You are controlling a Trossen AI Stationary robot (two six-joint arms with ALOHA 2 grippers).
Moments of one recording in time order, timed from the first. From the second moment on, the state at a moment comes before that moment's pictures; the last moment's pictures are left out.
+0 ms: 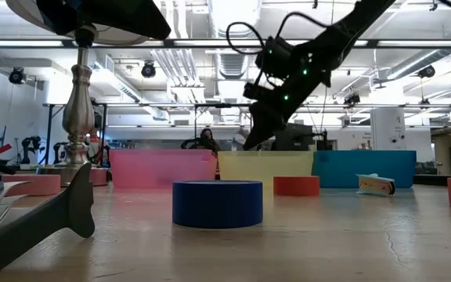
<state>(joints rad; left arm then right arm) -0.70 1.68 1.22 -0.54 -1.02 -1.02 -0.39 1.77 1.05 -0.06 0.03 -0.12</state>
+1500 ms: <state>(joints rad) -0.70 1.68 1.22 -0.54 -1.02 -1.00 -0.12 1.65 1.05 -0.43 0.34 0.10</state>
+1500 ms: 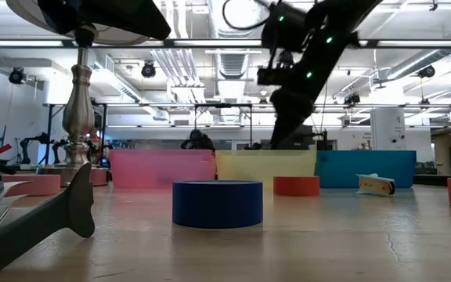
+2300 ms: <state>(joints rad) -0.65 1.68 1.22 -0.54 -1.02 -0.96 0.22 1.32 0.64 -0.62 0.20 0.97</state>
